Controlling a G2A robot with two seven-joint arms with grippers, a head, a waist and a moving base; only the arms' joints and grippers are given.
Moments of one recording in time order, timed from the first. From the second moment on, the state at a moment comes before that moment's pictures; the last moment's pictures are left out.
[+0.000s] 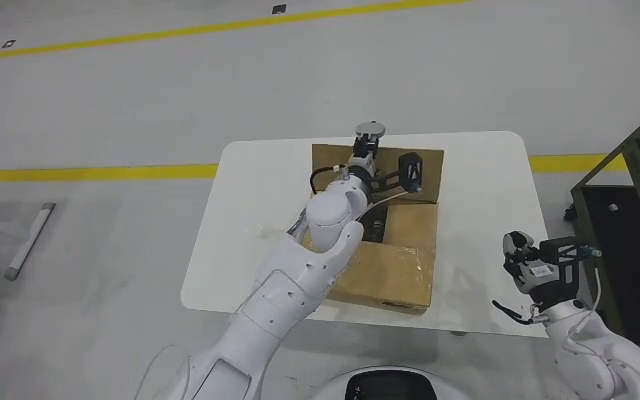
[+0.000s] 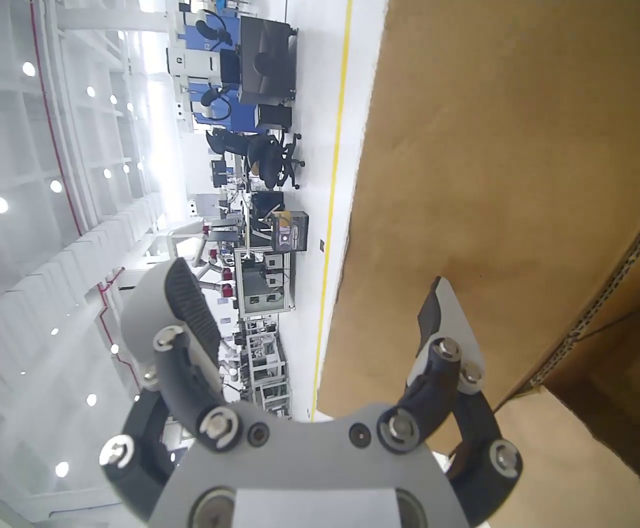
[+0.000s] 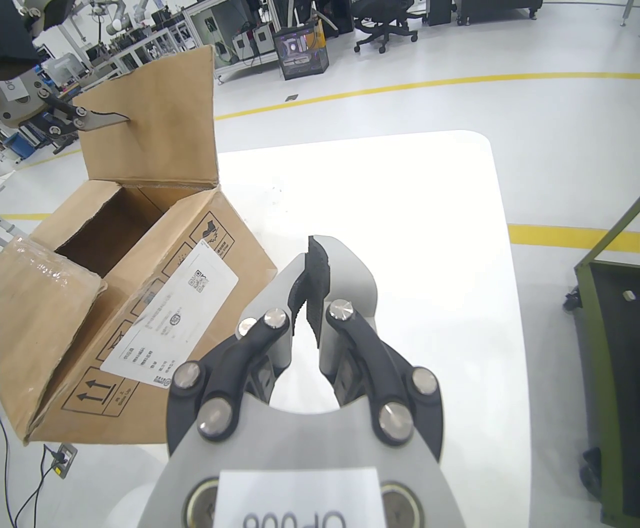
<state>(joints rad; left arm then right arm) 0.55 -1.54 -0.78 -1.15 2.43 -0.31 -0.27 -1.75 -1.24 1.68 -1.89 -1.00 -0.16 0.07</state>
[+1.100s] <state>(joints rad) 0.54 -1.58 -0.78 -1.05 2.50 -0.30 -0.23 -1.73 -1.24 1.67 -1.87 -1.00 -0.17 0.08</state>
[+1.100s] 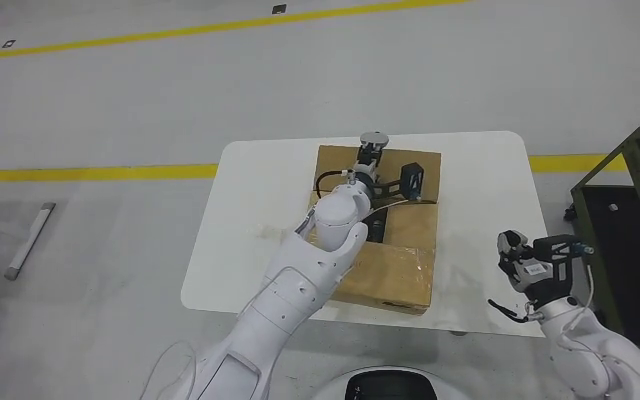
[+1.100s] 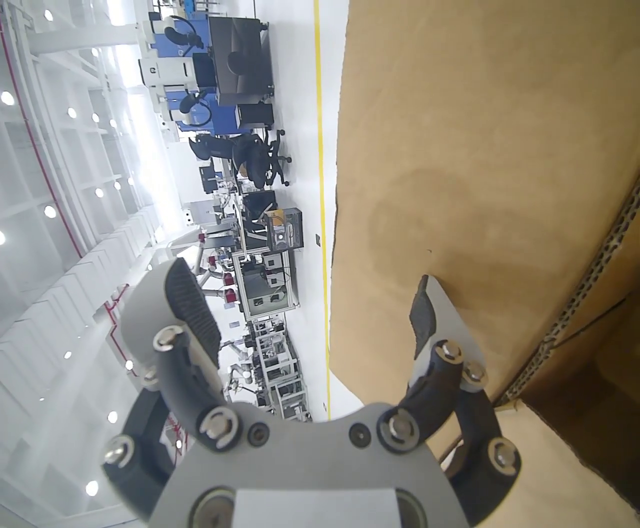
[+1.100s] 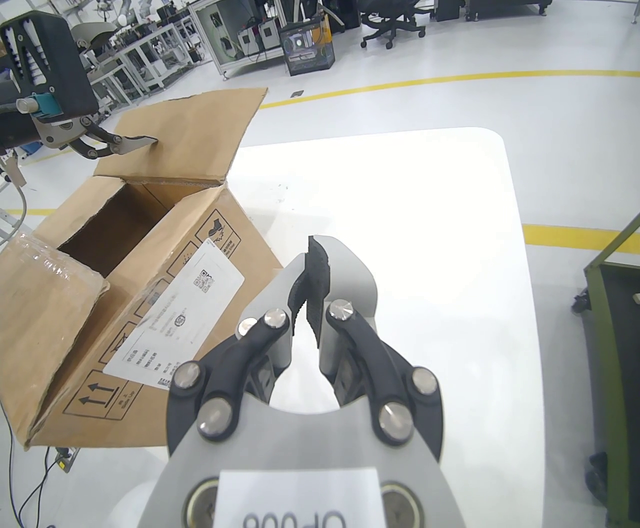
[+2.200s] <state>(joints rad) 1.20 -1.45 -1.29 -1.91 2.11 -0.59 -0.13 -1.65 -1.20 1.70 -1.78 -0.32 -0.74 0.54</state>
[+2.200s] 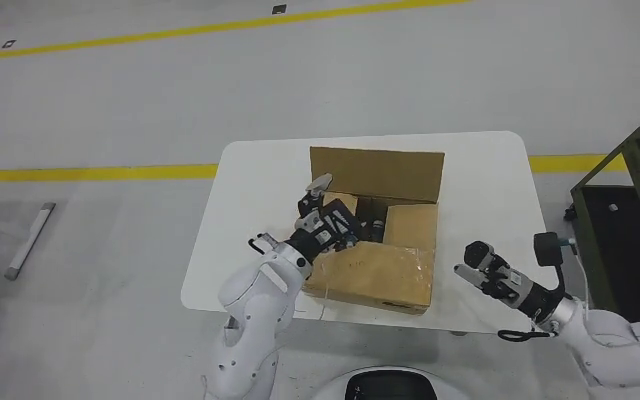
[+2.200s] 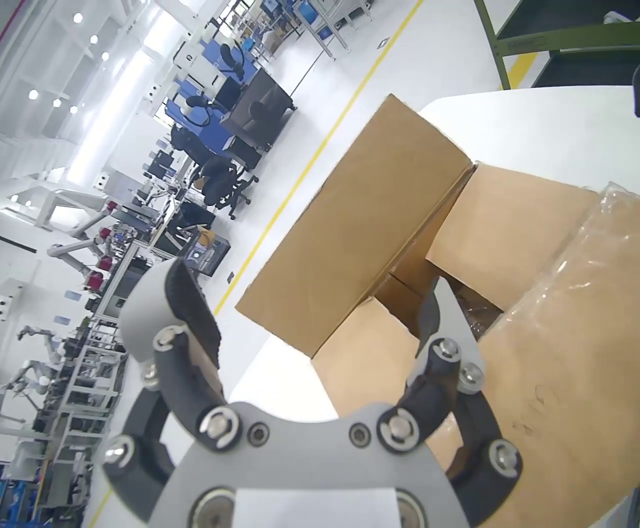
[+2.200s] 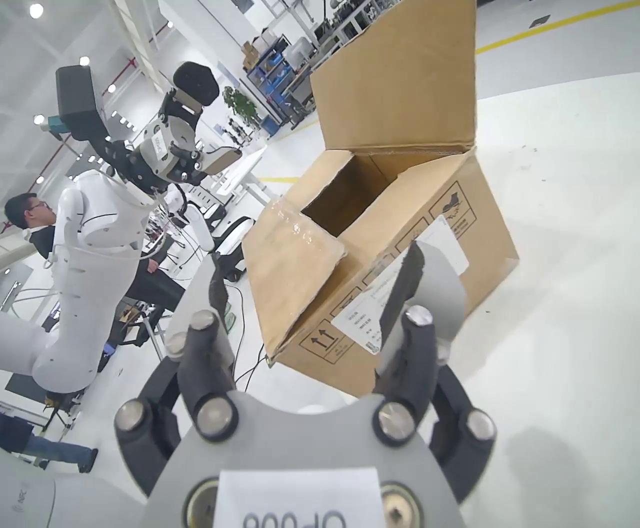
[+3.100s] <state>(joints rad) 1.25 -1.44 -1.30 -1.94 2.09 -0.51 -0.14 -1.39 -1.18 1.56 -1.64 0.01 -0.52 0.82</state>
